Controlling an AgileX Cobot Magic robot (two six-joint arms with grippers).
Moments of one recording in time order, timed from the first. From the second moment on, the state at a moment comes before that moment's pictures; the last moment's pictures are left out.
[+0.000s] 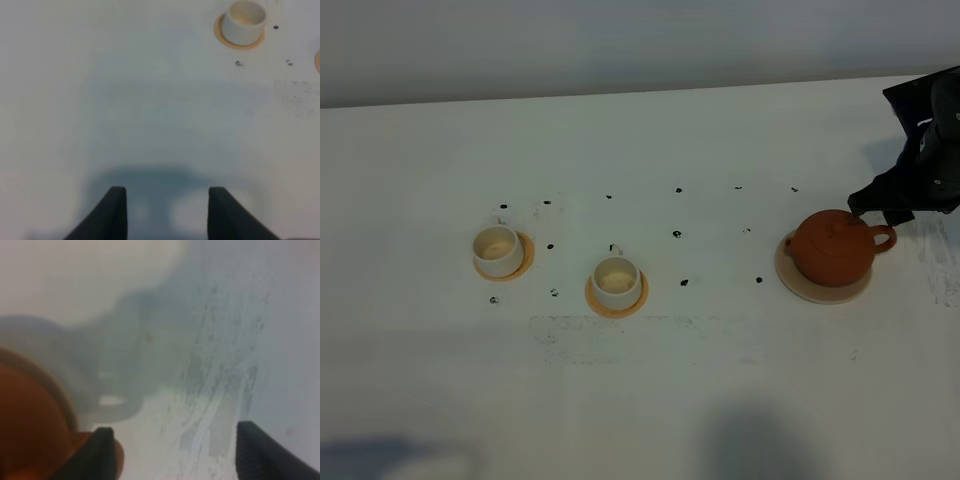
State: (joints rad) left arm 0.04 0.06 -0.45 -0.05 1.06 0.01; right arm 0.11 1.92 -1.26 -0.22 0.74 0.11
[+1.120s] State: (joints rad) left arm 0.04 0.06 -0.45 -0.05 1.06 0.01; right arm 0.12 1.87 -1.21 -0.18 0.71 0.11
